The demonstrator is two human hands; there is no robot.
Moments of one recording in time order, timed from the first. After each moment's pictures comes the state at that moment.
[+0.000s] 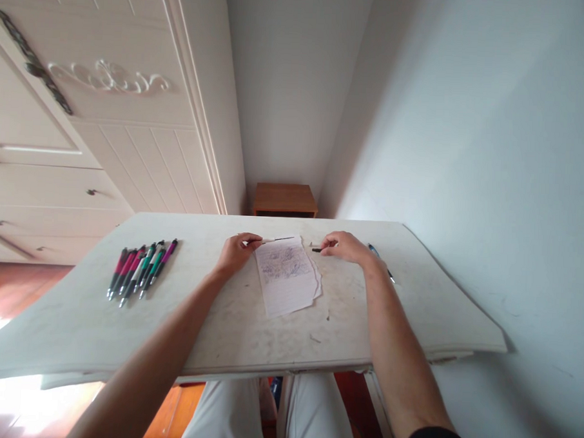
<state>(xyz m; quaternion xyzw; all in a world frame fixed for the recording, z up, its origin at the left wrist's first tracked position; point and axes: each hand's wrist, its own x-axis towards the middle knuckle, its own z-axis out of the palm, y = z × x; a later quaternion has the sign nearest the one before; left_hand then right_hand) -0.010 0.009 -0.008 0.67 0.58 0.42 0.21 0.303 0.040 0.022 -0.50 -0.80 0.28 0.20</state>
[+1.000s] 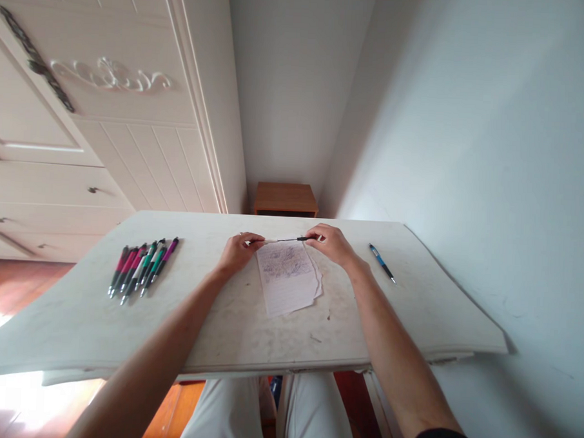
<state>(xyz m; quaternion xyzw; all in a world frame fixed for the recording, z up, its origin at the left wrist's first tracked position) -0.010 0.007 -0.009 0.69 0.56 0.42 0.20 0.264 0.040 0.016 -0.39 -0.84 0.16 0.35</state>
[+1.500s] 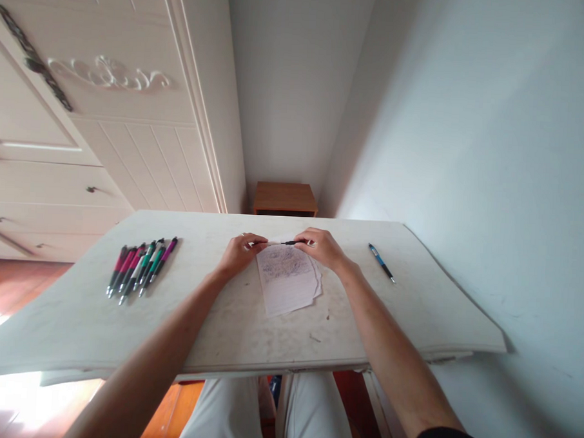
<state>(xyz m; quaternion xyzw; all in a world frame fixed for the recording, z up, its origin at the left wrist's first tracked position) -0.007 0.004 -0.009 0.72 0.52 0.41 0.21 0.245 0.032 0.010 -0.36 -0.86 0.16 0.34</state>
